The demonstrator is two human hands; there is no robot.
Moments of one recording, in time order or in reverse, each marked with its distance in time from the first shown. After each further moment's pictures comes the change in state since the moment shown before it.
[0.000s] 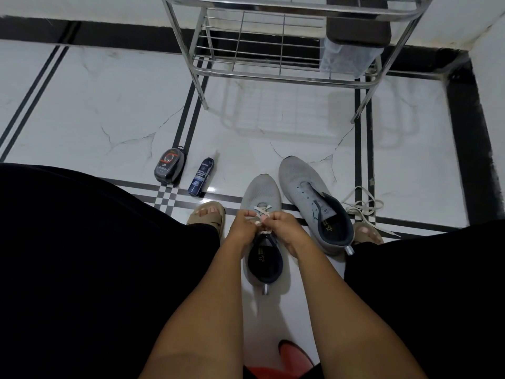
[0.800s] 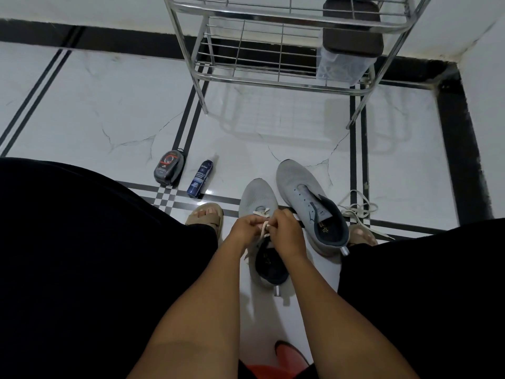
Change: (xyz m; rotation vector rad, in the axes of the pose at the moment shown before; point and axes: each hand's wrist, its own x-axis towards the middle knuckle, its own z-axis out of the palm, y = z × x) left_hand 0.002 -0.002 0.001 0.211 -0.108 0.073; right_hand -0.017 0.016 0.002 -0.785 0.386 -0.431
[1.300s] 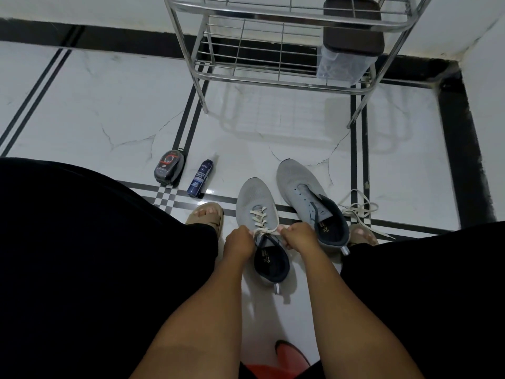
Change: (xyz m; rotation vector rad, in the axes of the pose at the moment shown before) left_hand -0.005 -0.023 0.003 0.671 0.236 -0.038; right_hand 0.018 0.033 -0.010 0.155 -0.289 0.476
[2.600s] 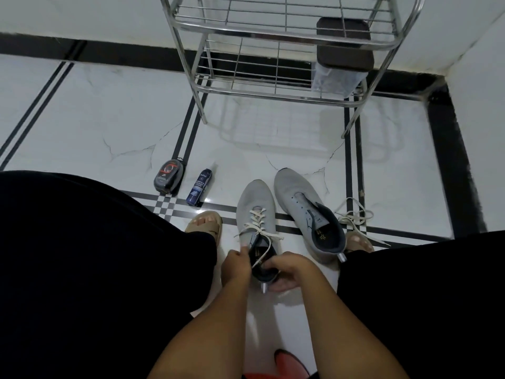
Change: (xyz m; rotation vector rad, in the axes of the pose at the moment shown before) left_hand -0.031 -0.006 0.014 -0.400 0.059 -0.359; right_hand -0.056 -0.009 0.004 0.118 -0.456 0.367
